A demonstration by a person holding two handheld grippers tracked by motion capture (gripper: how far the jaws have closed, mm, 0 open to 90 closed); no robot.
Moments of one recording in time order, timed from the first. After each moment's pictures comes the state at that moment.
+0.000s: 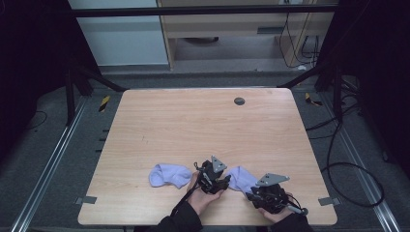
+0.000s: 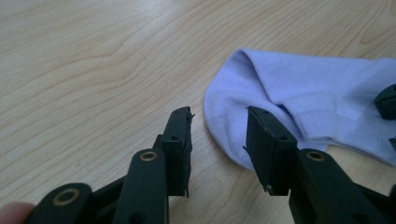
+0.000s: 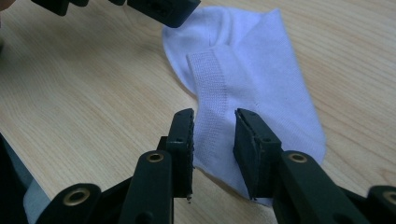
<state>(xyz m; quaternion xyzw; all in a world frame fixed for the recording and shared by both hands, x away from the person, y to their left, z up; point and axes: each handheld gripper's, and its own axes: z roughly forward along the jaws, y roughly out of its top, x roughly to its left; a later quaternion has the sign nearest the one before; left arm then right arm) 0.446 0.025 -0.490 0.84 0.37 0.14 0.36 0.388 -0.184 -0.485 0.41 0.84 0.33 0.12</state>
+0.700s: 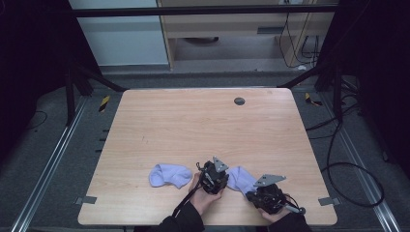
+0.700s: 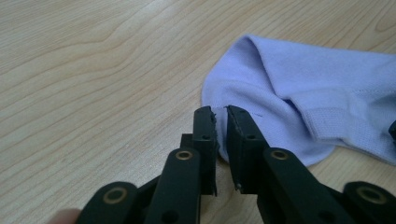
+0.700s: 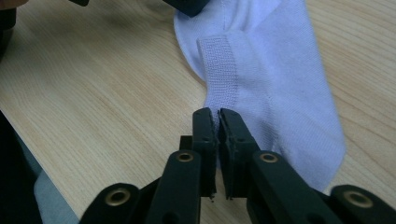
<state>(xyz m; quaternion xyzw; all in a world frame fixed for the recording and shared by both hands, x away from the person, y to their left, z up) 0.448 0.020 -0.496 0.85 0.38 0.13 0.35 0.389 -0.180 -0.489 0.41 0.85 0.32 0.10</state>
